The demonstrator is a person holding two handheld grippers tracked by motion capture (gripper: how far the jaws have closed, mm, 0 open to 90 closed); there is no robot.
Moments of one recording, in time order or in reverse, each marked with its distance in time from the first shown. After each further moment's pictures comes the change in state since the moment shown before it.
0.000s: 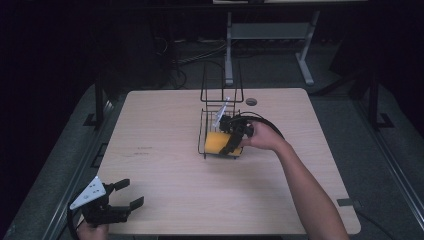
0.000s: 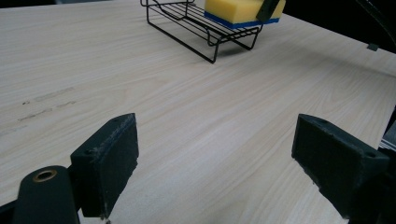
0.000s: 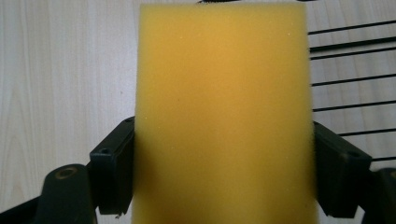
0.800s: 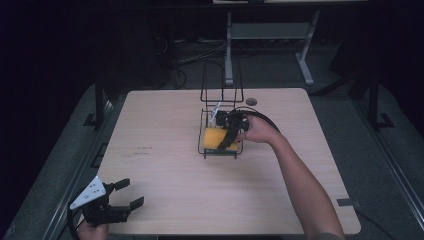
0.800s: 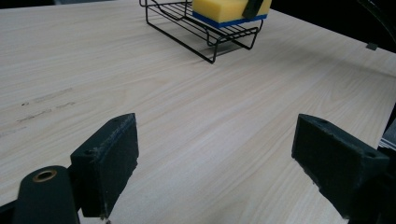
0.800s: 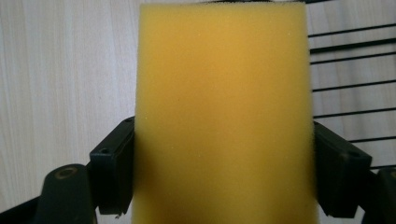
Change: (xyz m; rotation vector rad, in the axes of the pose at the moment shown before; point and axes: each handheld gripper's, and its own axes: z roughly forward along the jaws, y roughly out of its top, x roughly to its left) left arm 0.000 0.000 0.000 -0.001 -0.002 0.003; right arm -0.018 0.016 0.004 0.053 0.001 0.000
